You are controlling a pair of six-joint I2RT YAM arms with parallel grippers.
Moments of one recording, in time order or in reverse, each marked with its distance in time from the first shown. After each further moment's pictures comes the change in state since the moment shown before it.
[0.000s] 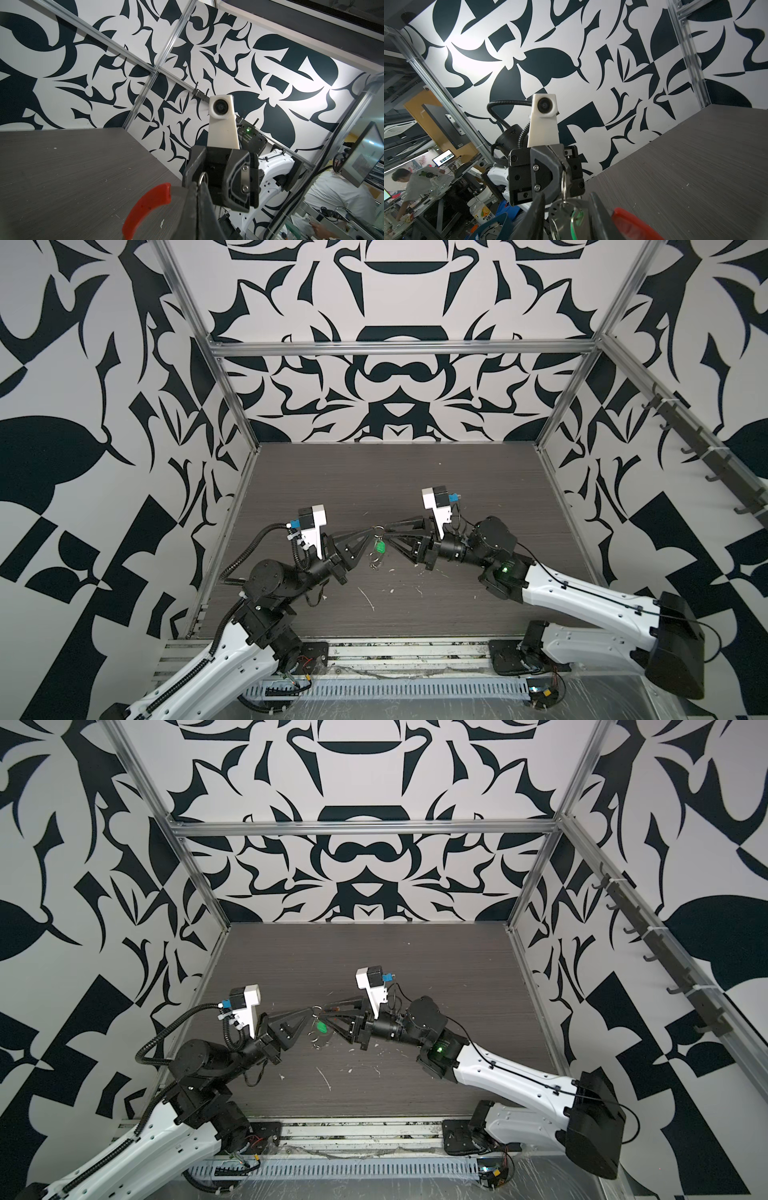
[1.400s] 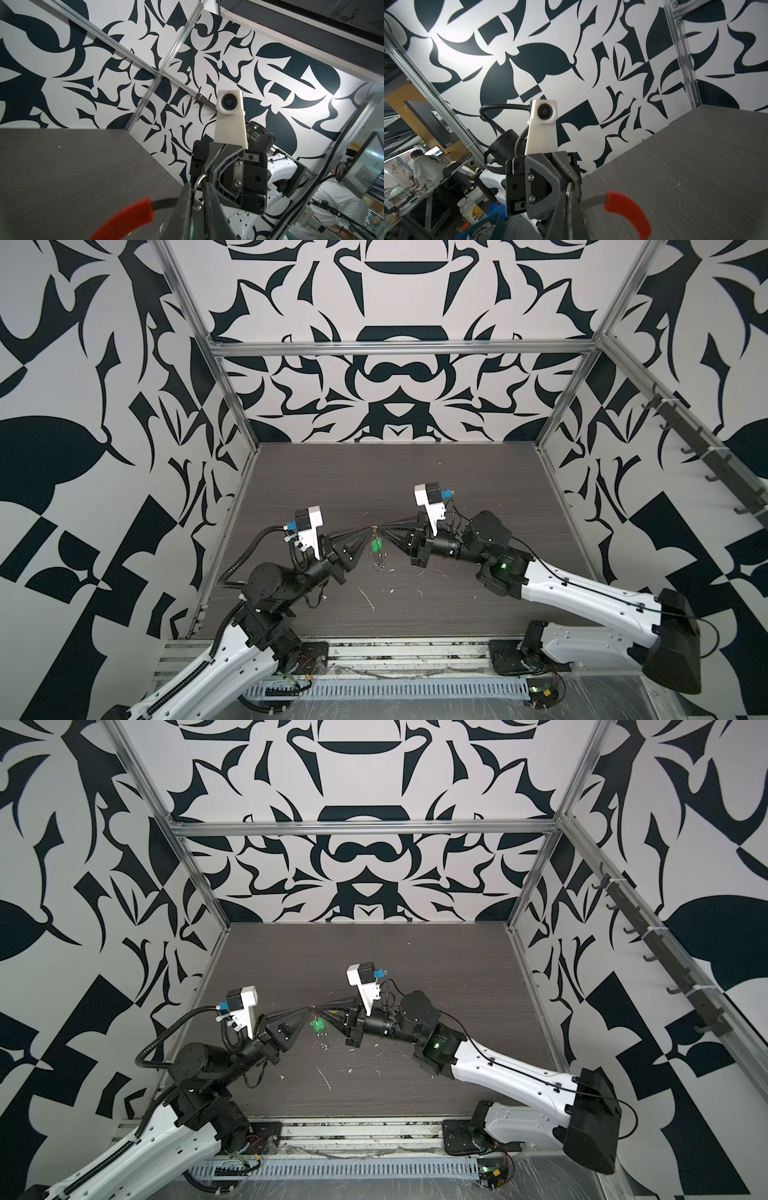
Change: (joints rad) left arm 0.000 -0.028 -0.027 -0.003 -0.029 -0.016; right arm 0.022 0.014 0.120 -0.194 0.034 -0.084
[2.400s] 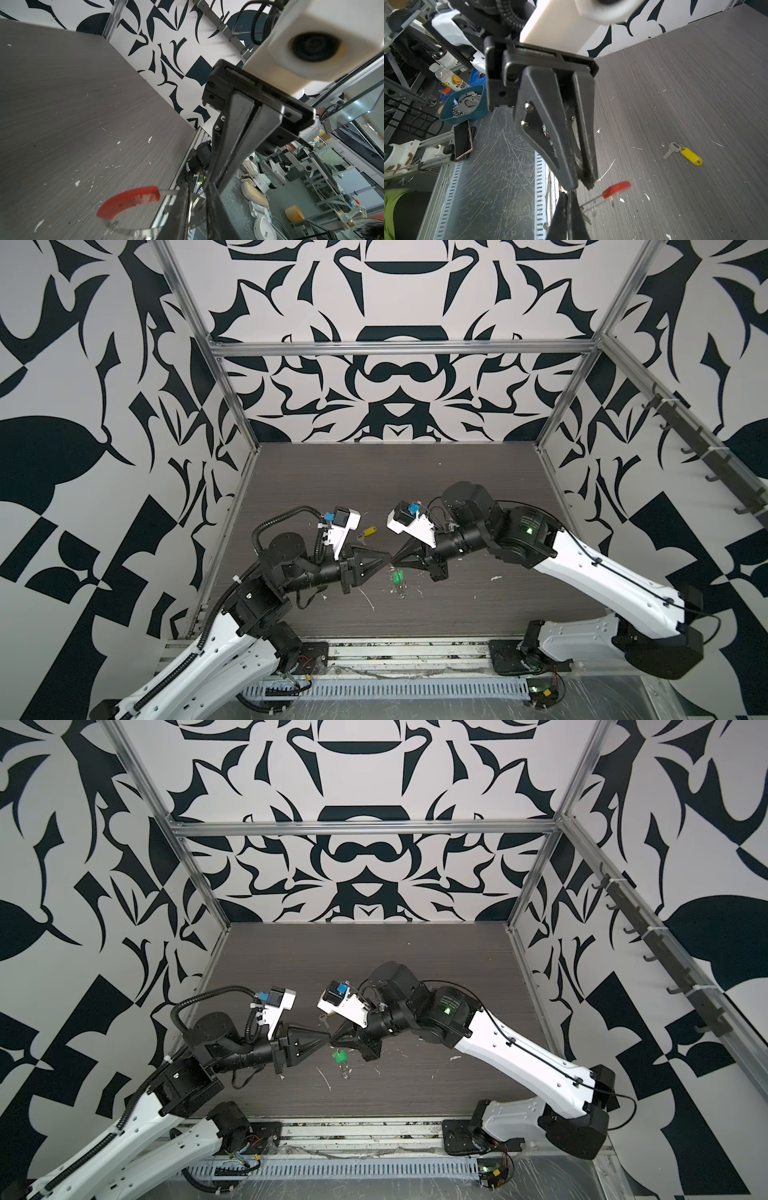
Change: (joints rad) left arm 0.000 0.130 0.271 -0.578 0.327 0.059; right arm 0.002 0.124 0.566 -1.226 -0.147 -0.595
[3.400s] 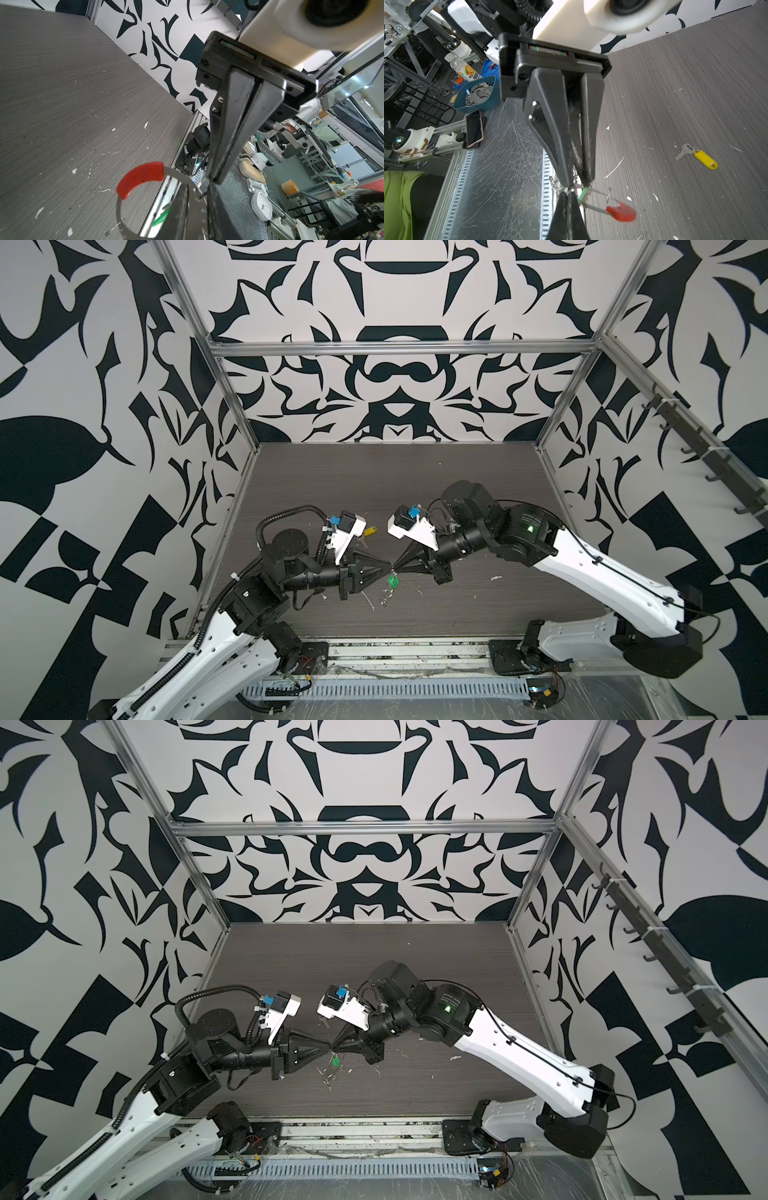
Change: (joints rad) left arm 0.000 0.024 0.043 -0.108 0.084 0.089; right arm -0.008 0.011 0.020 -0.049 -0.067 -0.042
